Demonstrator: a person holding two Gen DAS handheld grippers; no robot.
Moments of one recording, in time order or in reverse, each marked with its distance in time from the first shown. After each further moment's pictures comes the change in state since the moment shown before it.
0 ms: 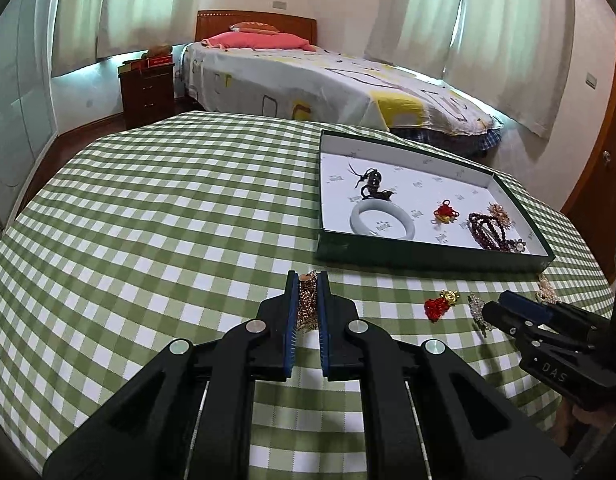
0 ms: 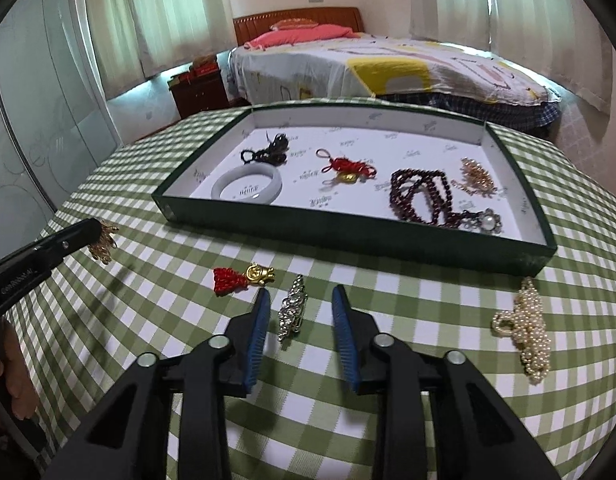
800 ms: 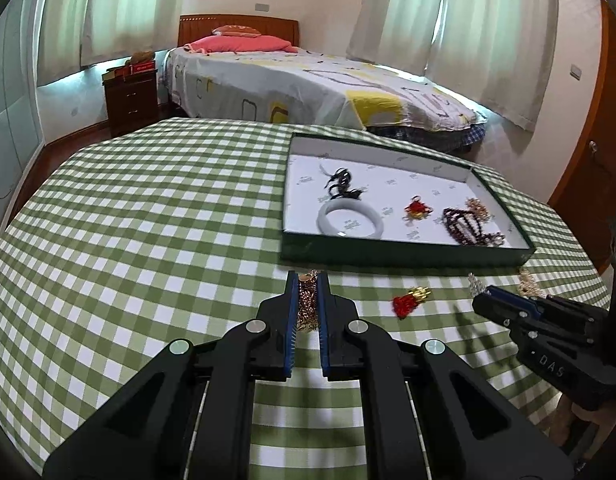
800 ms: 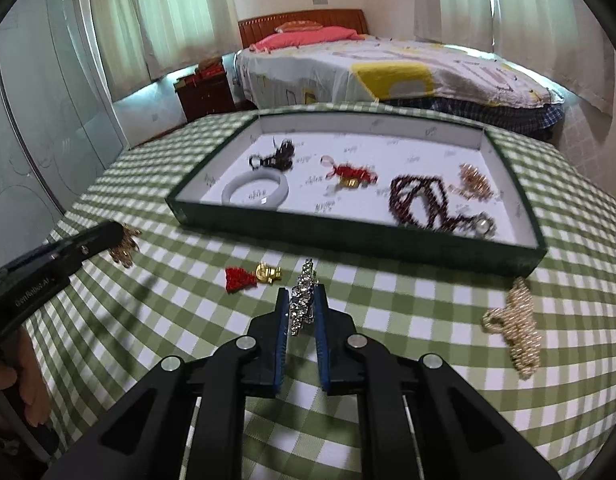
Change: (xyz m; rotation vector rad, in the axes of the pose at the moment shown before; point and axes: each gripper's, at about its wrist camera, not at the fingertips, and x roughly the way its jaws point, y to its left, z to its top) left arm -0.006 -0.027 0.001 0.042 -0.011 -0.052; right arm -0.024 -0.004 0.000 0.002 -0.027 0.023
